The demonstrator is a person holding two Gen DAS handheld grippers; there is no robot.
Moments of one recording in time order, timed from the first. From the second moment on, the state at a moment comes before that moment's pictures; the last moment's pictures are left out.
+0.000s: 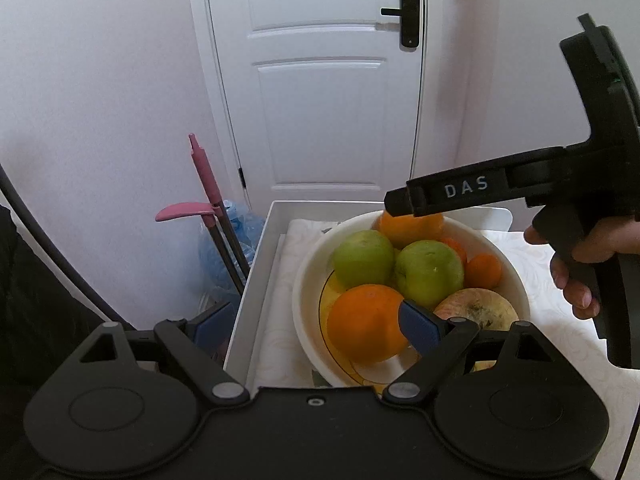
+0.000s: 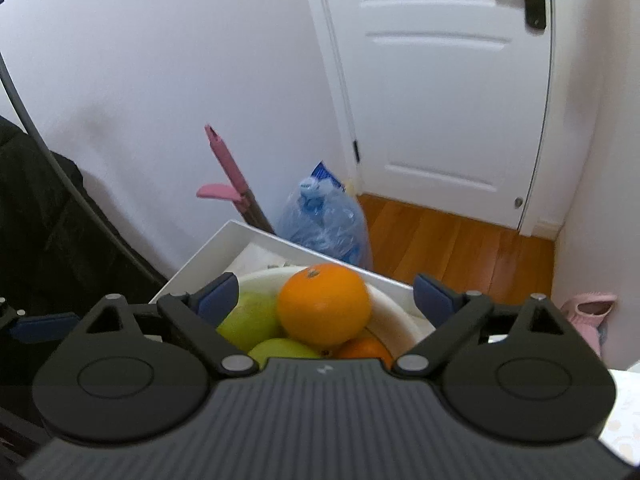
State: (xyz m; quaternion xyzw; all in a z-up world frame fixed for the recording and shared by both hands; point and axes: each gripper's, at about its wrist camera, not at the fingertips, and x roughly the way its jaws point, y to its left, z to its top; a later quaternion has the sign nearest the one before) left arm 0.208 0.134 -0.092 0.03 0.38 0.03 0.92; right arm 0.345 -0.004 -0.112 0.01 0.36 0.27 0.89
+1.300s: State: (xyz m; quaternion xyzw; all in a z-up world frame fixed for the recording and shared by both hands) left arm 0.133 0.012 -0.029 0.03 0.36 0.05 0.93; right arm 0.197 -0.183 -0.018 0.02 0.33 0.22 0.92
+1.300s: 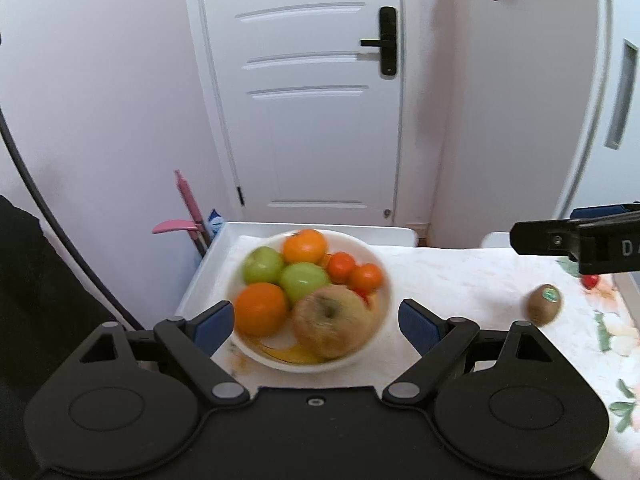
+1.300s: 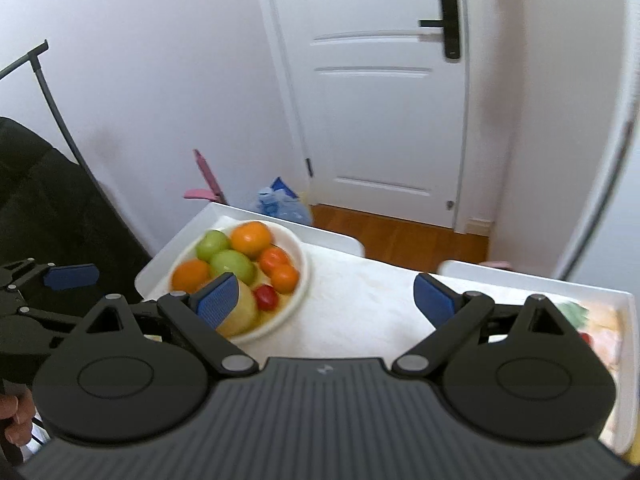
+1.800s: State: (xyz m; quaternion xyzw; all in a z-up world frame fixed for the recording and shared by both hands) left arm 0.155 -0.115 -0.057 0.05 0.36 -0.02 0.93; right arm 0.196 -0.329 -0.049 0.04 0.35 0.14 0.93
